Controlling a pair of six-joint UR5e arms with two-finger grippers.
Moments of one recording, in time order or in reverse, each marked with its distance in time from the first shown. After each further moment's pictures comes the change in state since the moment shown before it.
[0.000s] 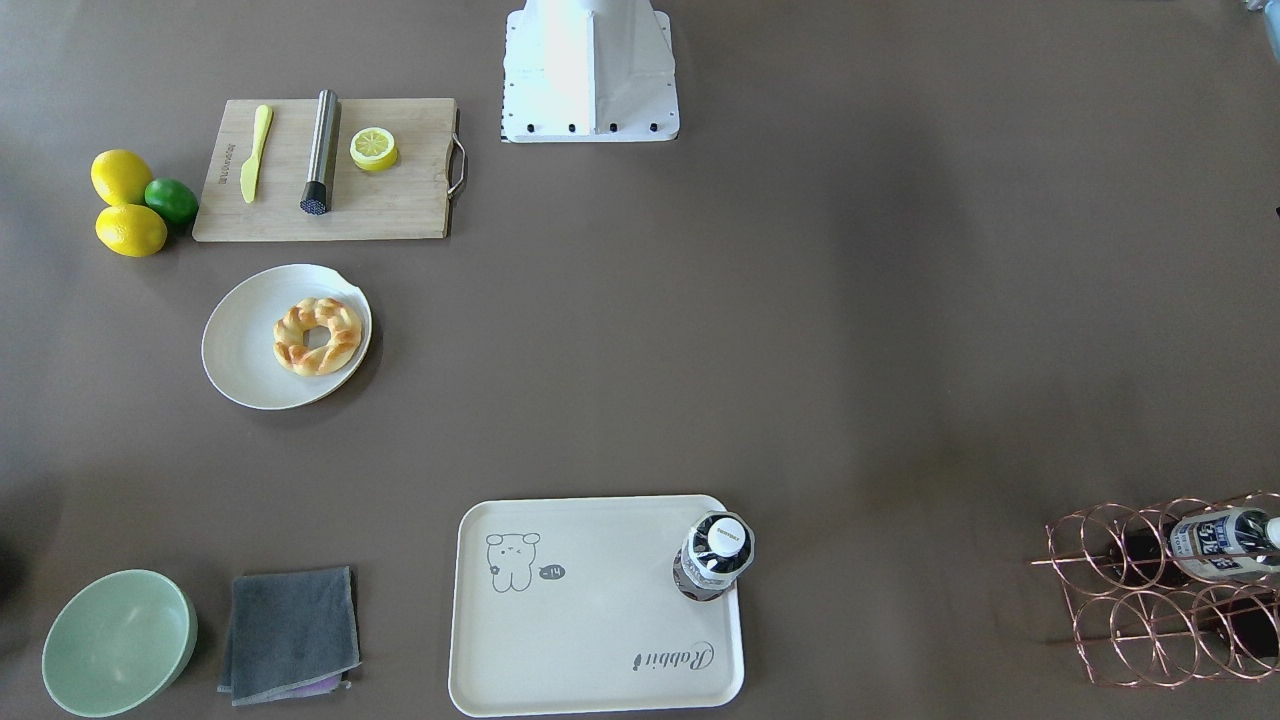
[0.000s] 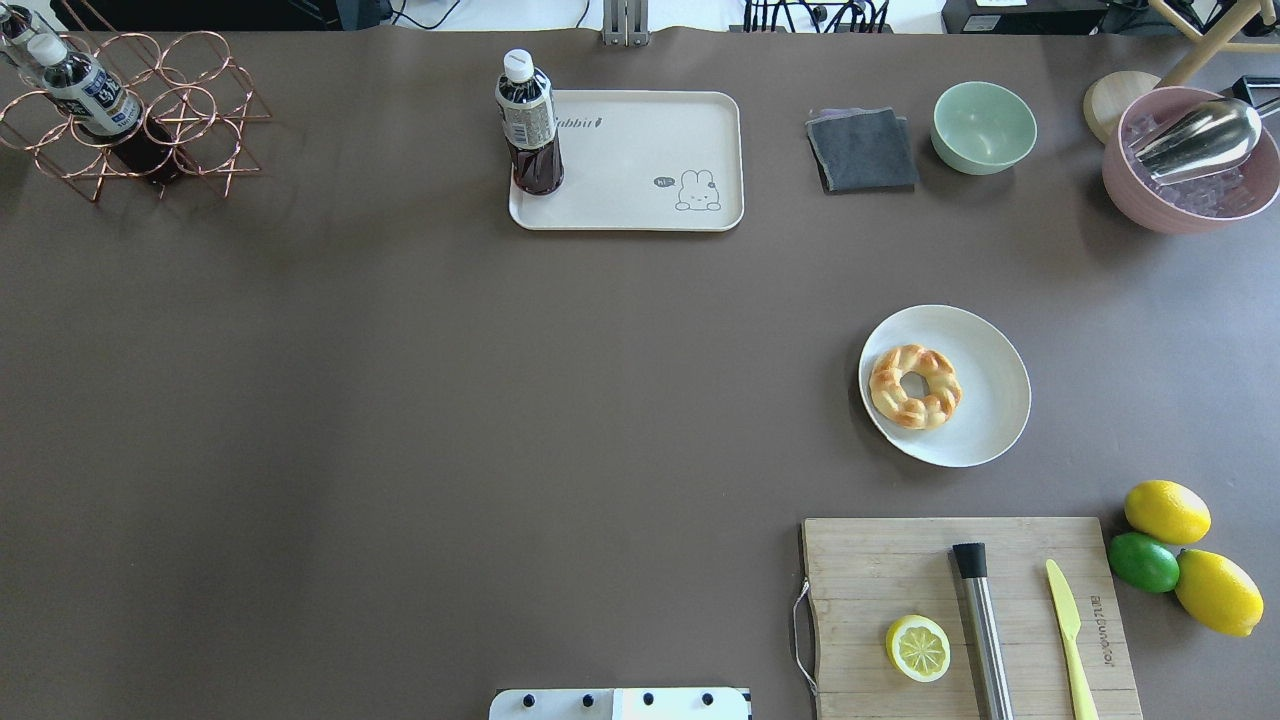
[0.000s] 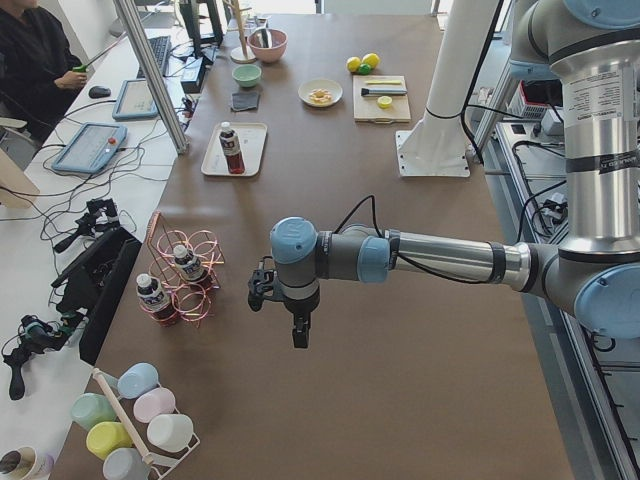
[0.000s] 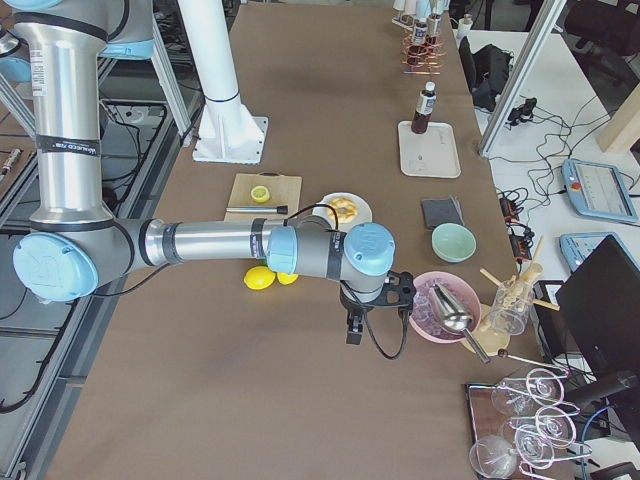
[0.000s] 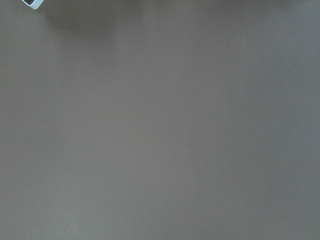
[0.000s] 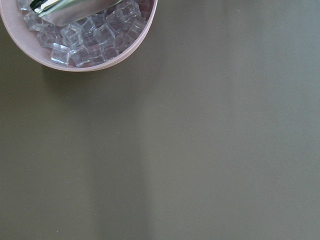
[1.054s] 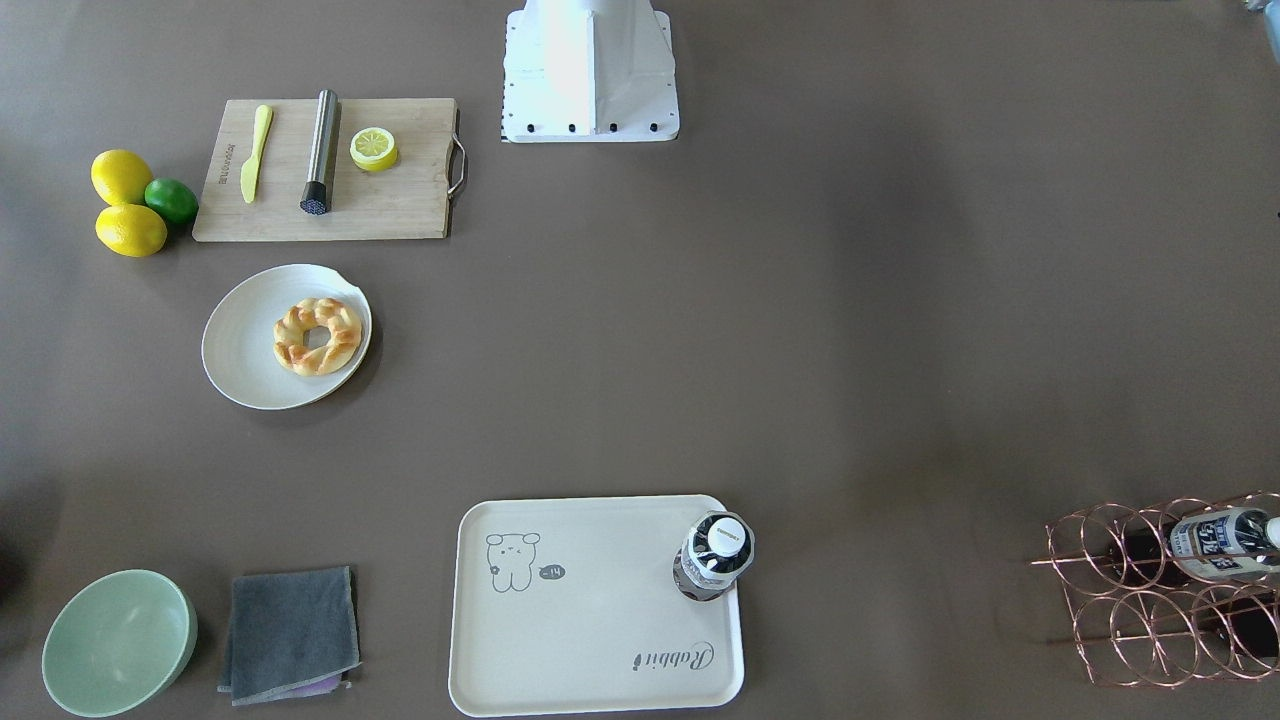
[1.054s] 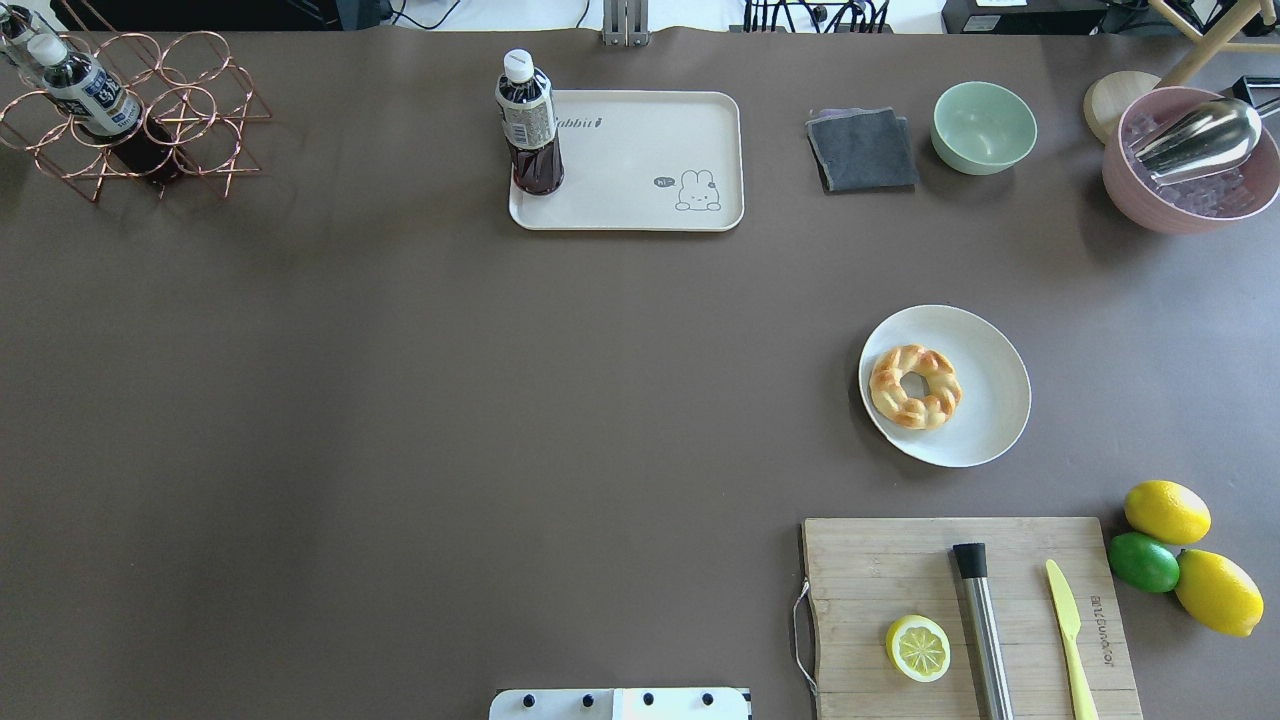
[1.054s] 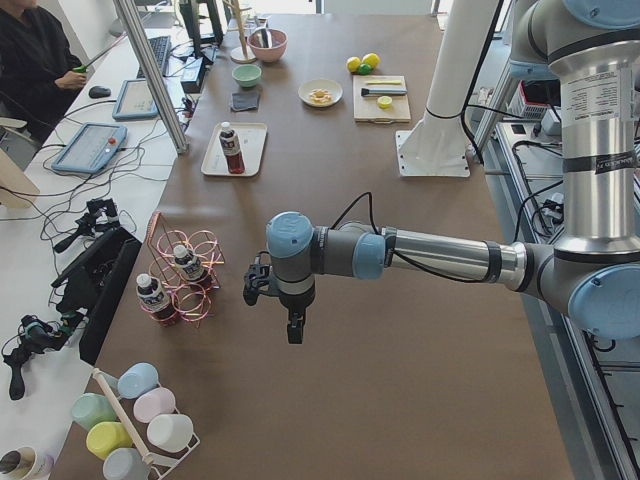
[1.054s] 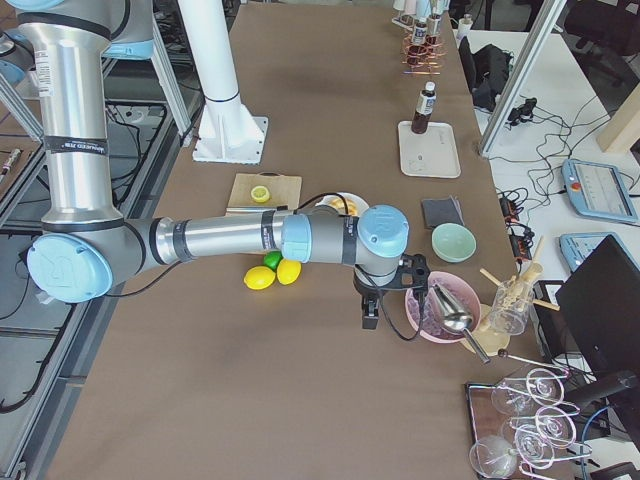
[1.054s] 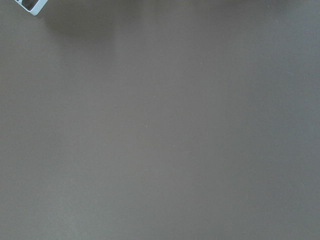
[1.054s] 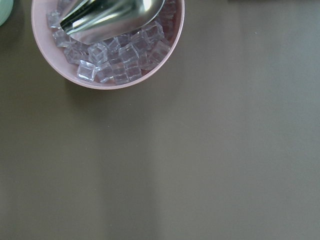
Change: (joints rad) left arm 0.003 -0.018 0.001 -0.004 0.003 -0.003; right arm -0.017 0.052 0.007 0.004 0.020 0.001
